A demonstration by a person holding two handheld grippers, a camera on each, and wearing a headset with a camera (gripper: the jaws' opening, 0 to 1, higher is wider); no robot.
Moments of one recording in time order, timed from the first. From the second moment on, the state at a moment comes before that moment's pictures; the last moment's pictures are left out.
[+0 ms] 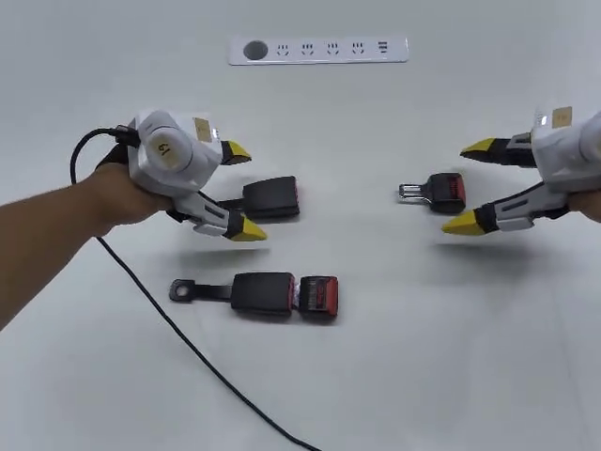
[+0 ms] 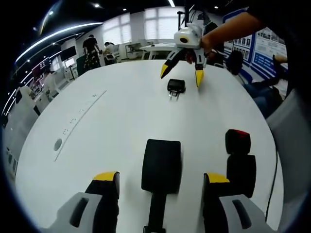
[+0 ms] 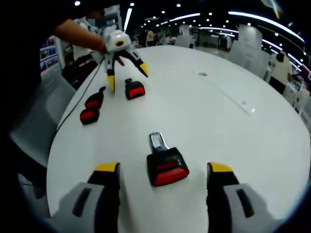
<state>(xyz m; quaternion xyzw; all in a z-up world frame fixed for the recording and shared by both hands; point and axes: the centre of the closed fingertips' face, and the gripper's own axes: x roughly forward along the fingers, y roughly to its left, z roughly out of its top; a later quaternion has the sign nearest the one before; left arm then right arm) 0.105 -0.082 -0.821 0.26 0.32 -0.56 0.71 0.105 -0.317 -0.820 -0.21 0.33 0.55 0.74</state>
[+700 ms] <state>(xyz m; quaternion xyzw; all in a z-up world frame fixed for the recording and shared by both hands) 0.104 -0.093 -0.837 0.26 0.32 -0.60 0.69 0.103 -0.313 -0.834 -0.25 0.33 0.60 0.69</state>
